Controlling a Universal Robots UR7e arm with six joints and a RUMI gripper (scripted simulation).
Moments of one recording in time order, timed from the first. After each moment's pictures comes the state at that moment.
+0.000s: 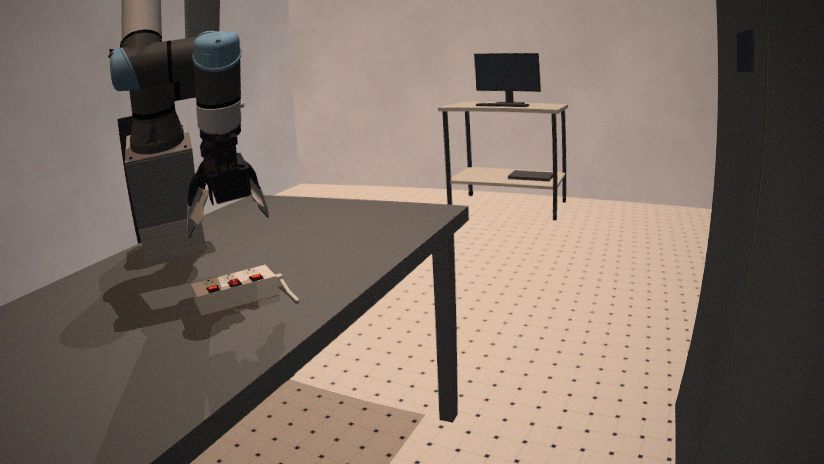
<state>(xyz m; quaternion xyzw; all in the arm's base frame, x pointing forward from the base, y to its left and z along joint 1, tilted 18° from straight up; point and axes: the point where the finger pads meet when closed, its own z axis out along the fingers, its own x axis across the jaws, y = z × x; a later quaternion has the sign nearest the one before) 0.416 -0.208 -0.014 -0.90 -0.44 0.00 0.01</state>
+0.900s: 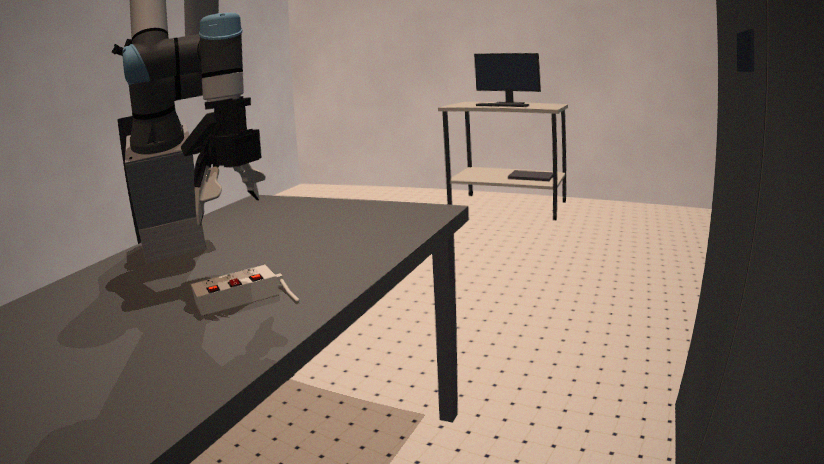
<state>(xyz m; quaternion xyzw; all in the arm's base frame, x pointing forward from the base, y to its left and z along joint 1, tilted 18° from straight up) 0.414 -0.198 0.011 -0.74 -0.66 -0.01 -0.14</state>
